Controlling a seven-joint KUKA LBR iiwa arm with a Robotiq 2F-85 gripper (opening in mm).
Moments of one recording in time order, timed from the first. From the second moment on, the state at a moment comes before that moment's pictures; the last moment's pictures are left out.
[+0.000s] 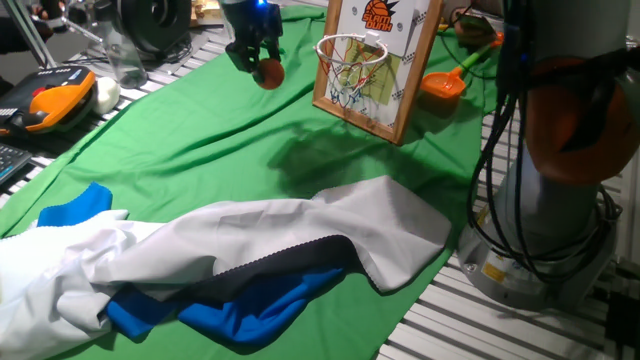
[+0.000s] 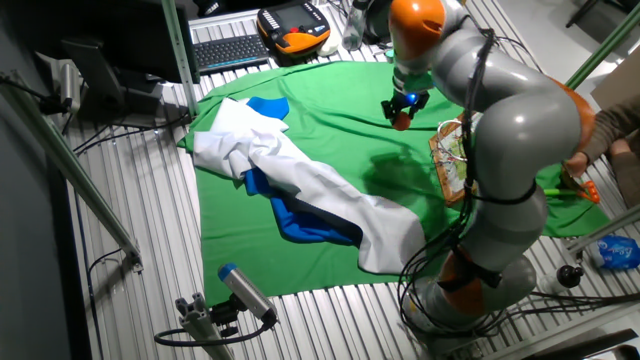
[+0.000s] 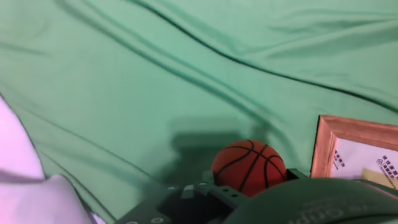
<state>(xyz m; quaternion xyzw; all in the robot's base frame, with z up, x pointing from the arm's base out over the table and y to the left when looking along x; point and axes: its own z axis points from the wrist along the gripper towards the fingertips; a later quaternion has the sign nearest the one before) 0.530 -0.053 0.235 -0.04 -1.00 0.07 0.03</state>
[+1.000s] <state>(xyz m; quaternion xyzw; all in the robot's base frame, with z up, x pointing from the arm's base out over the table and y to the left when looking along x) 0.487 -0.136 0.303 0.01 -0.99 0.08 0.09</state>
